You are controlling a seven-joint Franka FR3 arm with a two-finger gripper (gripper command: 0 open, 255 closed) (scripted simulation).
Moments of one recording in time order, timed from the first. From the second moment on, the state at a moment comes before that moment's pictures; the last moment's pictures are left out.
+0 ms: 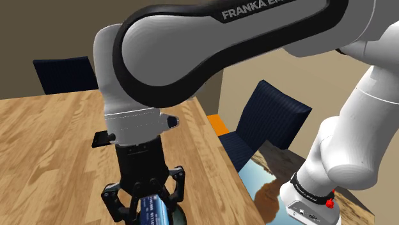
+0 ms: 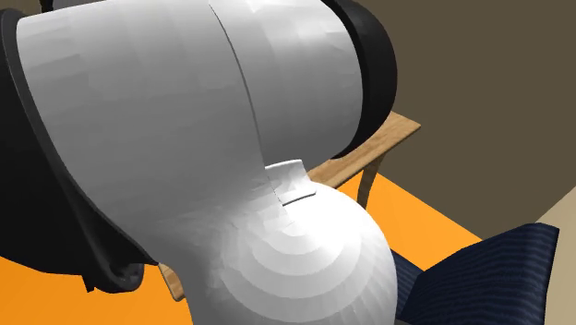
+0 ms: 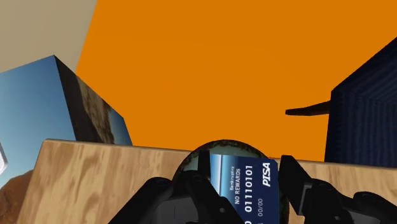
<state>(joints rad) 0.29 0.04 0.62 -1.90 0.56 1.79 1.24</state>
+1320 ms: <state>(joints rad) 0.32 0.13 0.63 -2.02 0.55 1.98 1.17</state>
